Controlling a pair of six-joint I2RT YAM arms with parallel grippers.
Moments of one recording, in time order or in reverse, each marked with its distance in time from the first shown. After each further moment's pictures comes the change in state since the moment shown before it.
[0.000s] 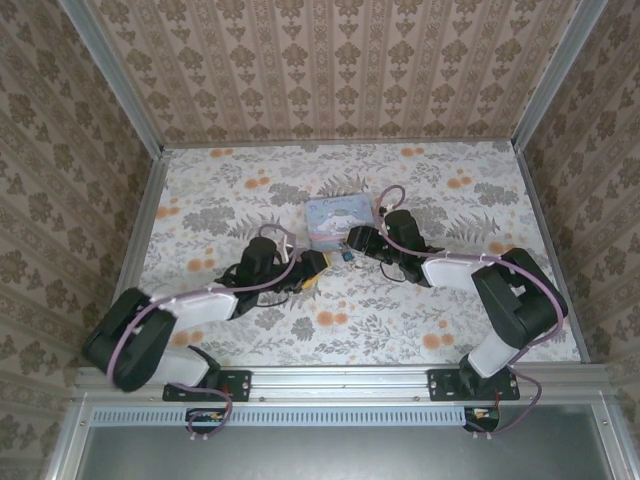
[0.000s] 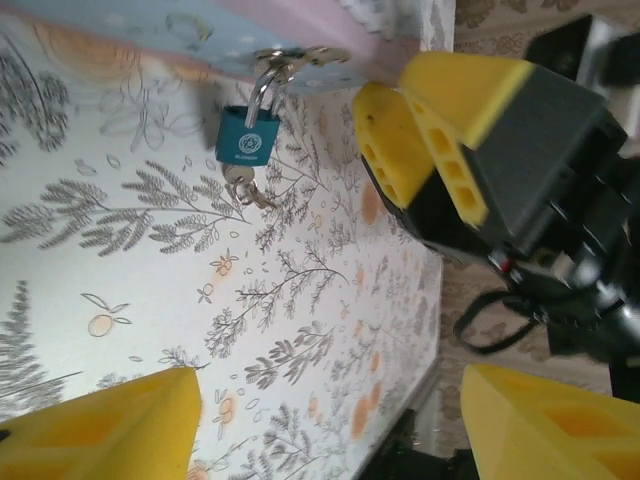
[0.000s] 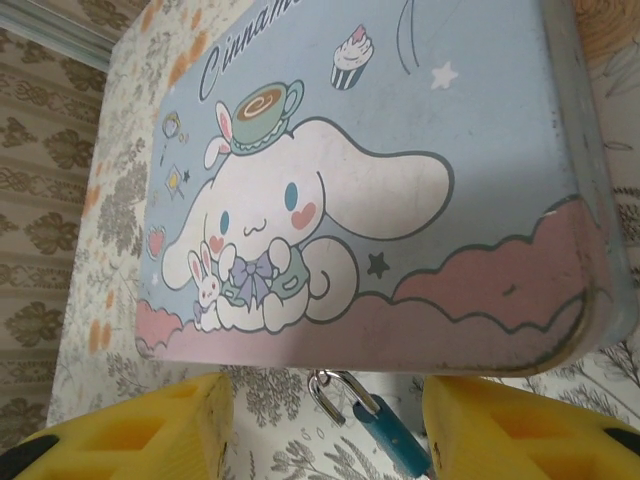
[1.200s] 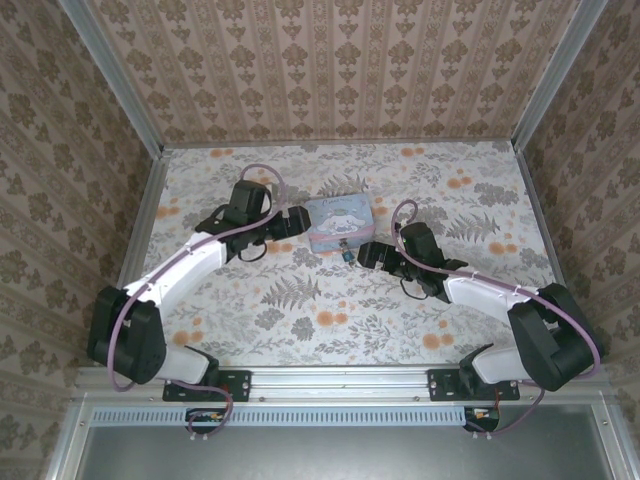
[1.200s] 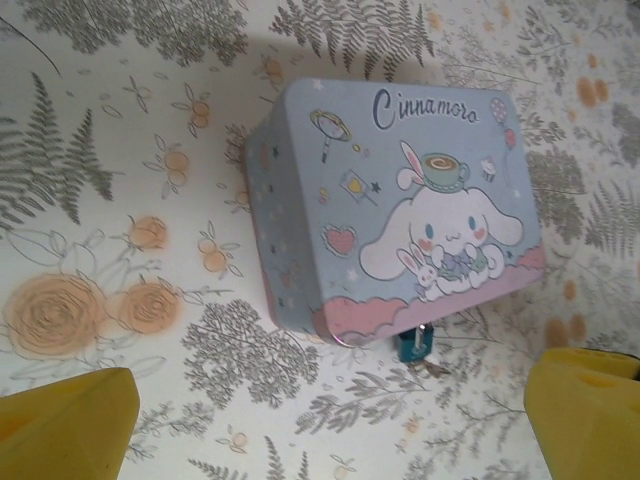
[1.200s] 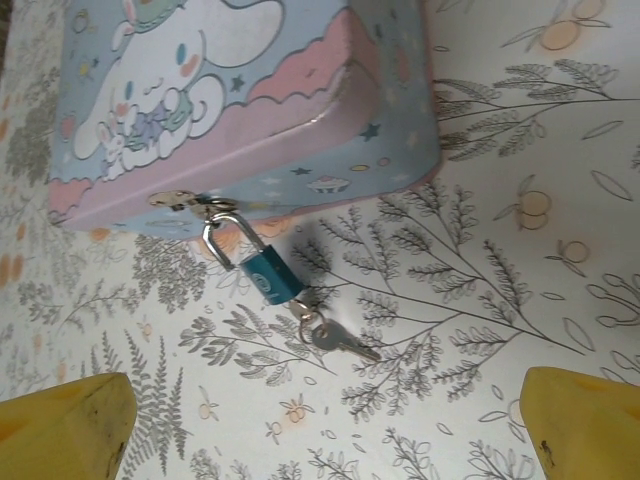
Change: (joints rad) left arm 0.177 0.095 0.540 -0.726 -0.277 0.541; right arm -0.013 -0.267 -0.126 -0.297 0.062 -0.137
